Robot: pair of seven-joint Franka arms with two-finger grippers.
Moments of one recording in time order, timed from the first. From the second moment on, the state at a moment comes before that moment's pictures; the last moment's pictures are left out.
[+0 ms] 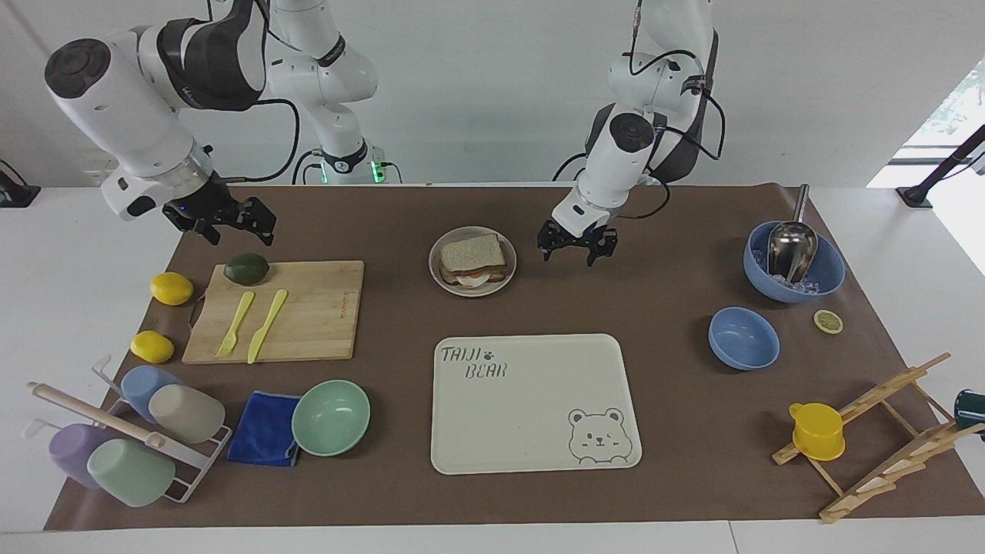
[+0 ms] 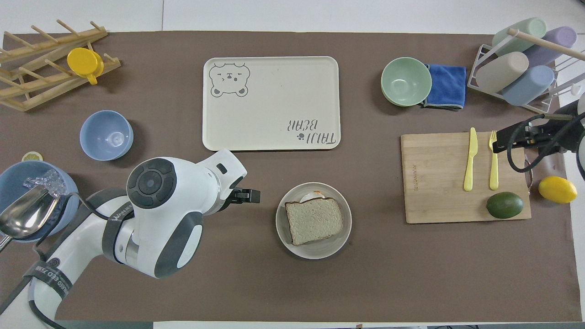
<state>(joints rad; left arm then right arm) -0.57 -0.01 -0.02 -2.24 -0.19 2.28 -0.32 0.07 0.03 -0.15 -1.71 0.06 1.63 0.00</state>
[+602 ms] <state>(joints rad) -0.67 0.07 -0.02 -2.27 -0.25 2.38 -0.34 0.08 0.04 -0.08 -1.66 -0.03 1.60 0.00</state>
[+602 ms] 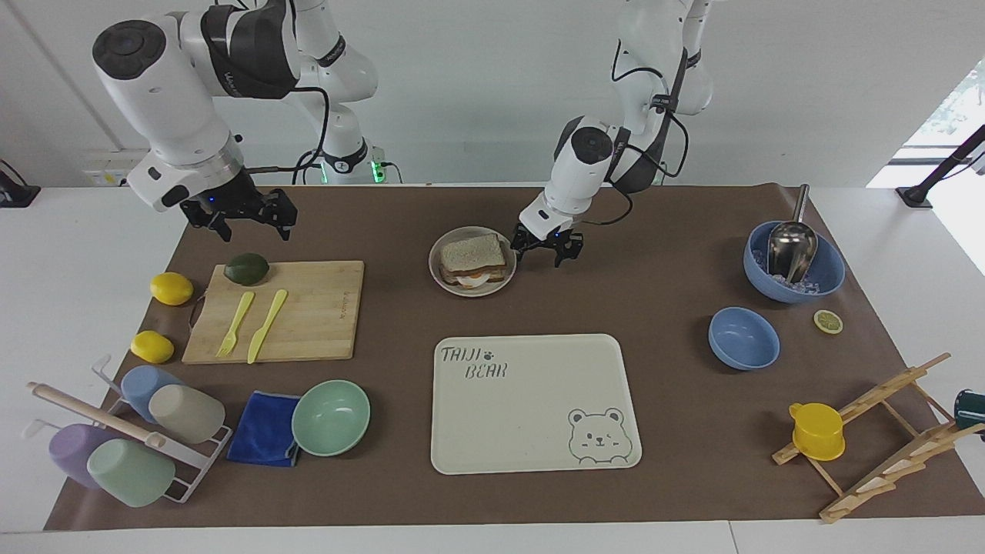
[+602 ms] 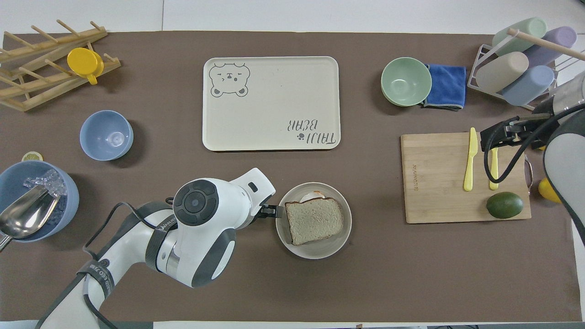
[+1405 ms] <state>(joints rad) -0.74 0.11 -0.02 -2.27 -0.32 2.44 -0.34 0.01 0.04 -0.01 -1.65 -0.03 1.60 0.00</state>
